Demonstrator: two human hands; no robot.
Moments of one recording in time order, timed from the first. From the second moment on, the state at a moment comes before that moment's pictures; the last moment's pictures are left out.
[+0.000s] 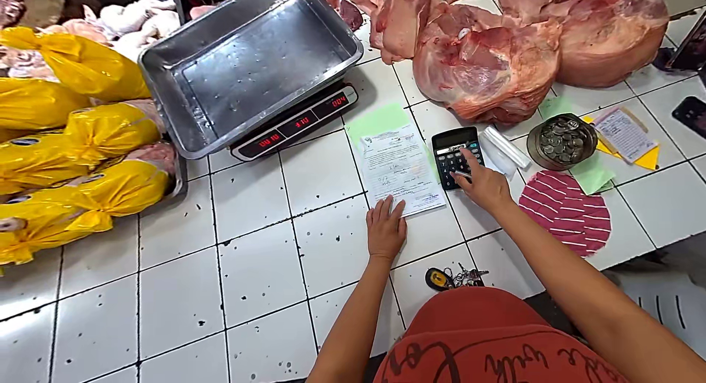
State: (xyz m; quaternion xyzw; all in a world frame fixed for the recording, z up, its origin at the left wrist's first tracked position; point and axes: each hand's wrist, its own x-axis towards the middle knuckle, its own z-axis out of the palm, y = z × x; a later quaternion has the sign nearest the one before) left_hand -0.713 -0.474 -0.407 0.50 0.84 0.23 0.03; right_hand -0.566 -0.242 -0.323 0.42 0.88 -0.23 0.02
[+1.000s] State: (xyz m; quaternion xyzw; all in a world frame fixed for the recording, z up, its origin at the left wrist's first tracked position) left_hand -0.712 -0.473 -0.408 0.49 0.84 0.23 0.02; right_hand -0.559 -0.265 -0.326 0.40 0.88 -0.24 0.07
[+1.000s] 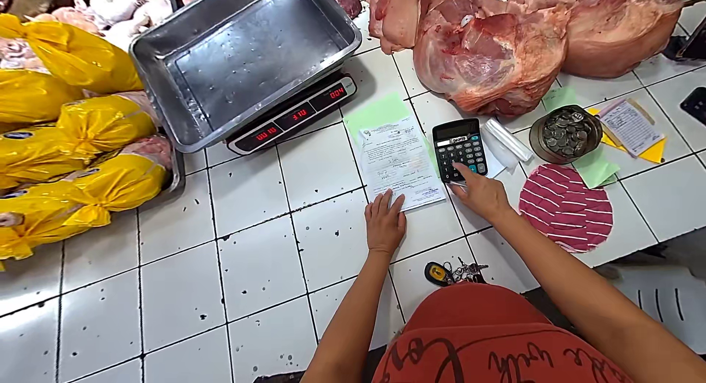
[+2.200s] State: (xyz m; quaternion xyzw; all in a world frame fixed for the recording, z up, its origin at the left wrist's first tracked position) left_hand -0.711 -0.470 -0.397 0.48 0.84 0.25 0.05; right_hand -0.556 -0.252 -0.315 0.43 0.86 -0.26 0.10
